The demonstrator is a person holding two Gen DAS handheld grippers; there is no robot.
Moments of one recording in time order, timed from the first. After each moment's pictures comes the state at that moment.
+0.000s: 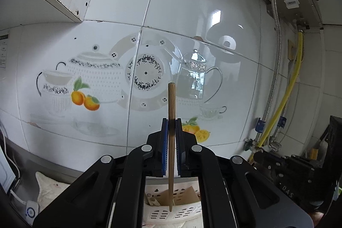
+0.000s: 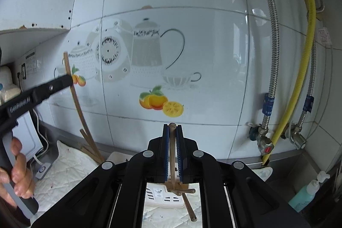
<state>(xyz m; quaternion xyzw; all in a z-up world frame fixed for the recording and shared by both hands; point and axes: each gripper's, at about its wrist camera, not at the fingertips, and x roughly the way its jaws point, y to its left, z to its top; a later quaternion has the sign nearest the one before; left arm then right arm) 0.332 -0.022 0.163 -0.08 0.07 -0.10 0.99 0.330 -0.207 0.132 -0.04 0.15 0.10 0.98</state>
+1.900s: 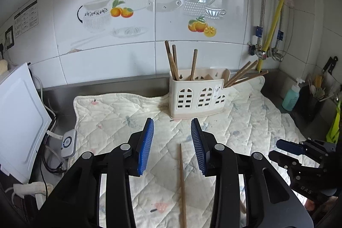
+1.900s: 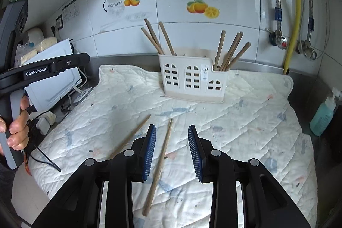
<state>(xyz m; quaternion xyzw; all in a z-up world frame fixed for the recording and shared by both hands) 0.186 0.005 0.064 0.00 0.28 -0.06 0.96 0.161 -0.189 0.000 -0.02 0.30 0.18 0.94</state>
